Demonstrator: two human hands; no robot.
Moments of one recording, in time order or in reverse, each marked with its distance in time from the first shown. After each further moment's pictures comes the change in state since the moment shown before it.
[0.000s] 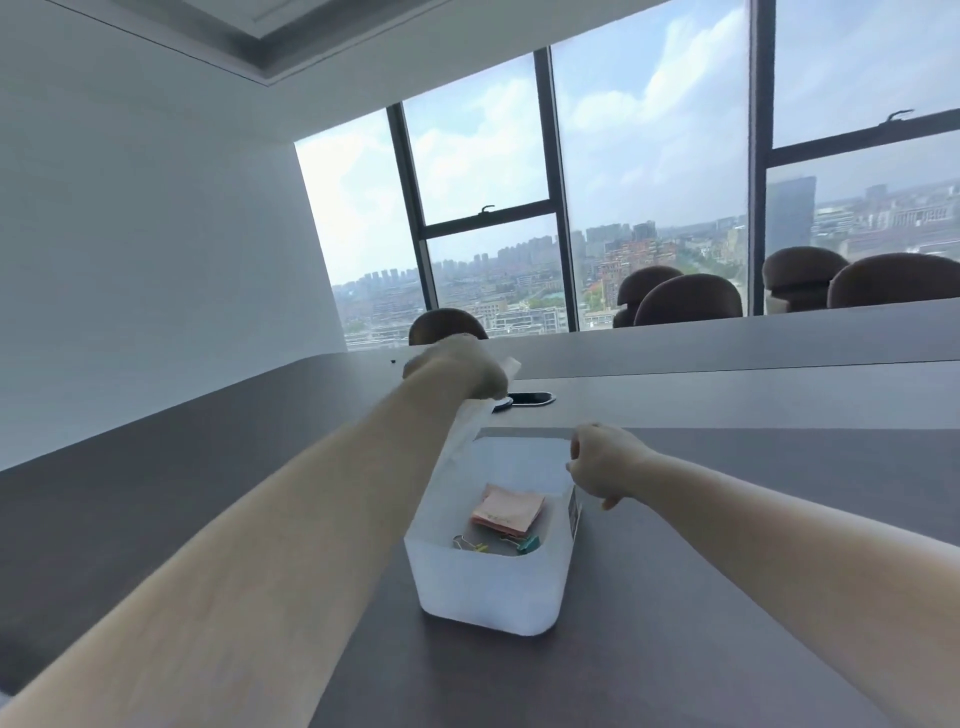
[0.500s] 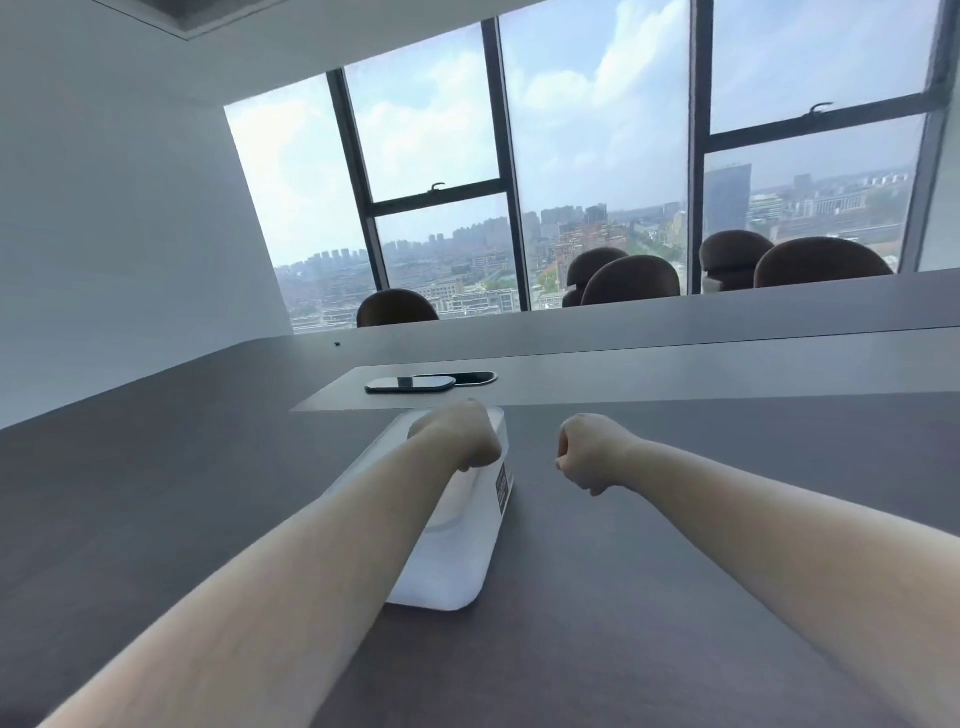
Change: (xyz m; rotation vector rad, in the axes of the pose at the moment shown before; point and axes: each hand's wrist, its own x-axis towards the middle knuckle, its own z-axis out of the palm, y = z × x) left_hand -0.017 0.032 0.100 0.179 -0.217 0.194; right_hand -0.005 0.065 -0.009 -0.073 -0.046 0.086
